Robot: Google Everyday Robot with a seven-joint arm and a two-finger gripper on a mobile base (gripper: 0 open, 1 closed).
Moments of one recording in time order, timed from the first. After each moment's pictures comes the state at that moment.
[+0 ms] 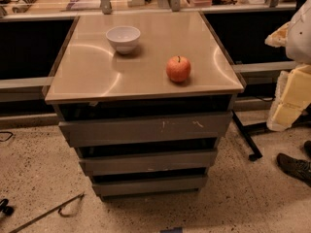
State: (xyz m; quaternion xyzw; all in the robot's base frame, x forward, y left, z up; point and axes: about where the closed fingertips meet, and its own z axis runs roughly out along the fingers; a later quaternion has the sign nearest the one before) arm 0.438 -0.216 0.977 -0.60 0.78 -0.04 0.16
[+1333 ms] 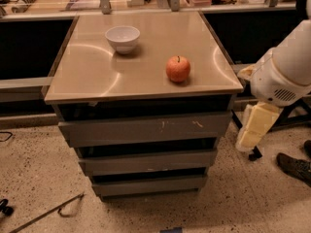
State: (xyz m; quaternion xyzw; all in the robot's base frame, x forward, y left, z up) arm 0.459 -0.197 0.884 -0.61 0.77 0.01 0.17
